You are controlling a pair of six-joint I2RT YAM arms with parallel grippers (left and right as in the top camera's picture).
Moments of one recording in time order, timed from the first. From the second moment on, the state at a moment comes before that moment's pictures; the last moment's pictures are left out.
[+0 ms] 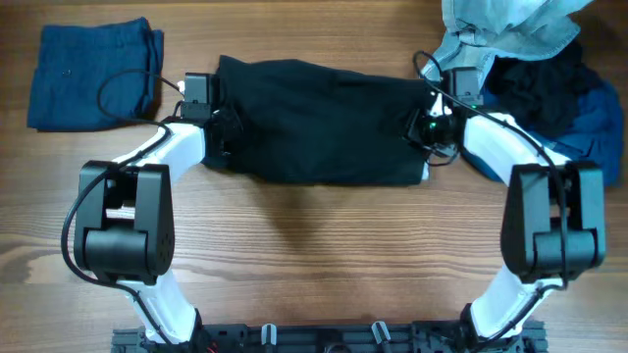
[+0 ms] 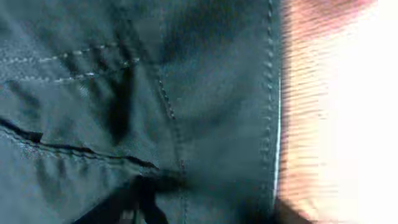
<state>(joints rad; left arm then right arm) -0.10 1.95 1.10 -0.18 -0.03 -0.49 0.08 1.94 1.15 -0.42 -0.18 0.46</state>
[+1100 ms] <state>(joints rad) -0.15 1.95 1.11 -0.22 -0.03 -0.49 0.04 1.71 1.14 -0.57 -0.40 0.29</state>
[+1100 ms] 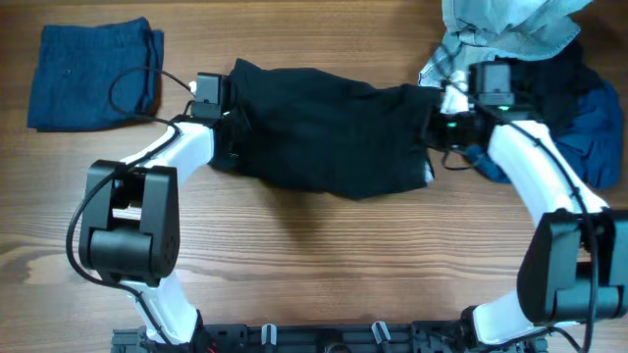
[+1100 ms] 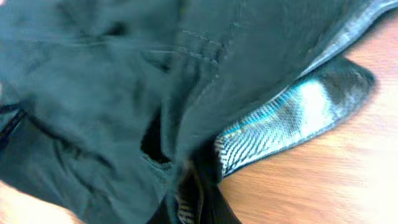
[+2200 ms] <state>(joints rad) -0.16 1.95 1.11 -0.20 -0.03 -0.49 0.60 1.87 1.15 0.30 -0.40 0.69</state>
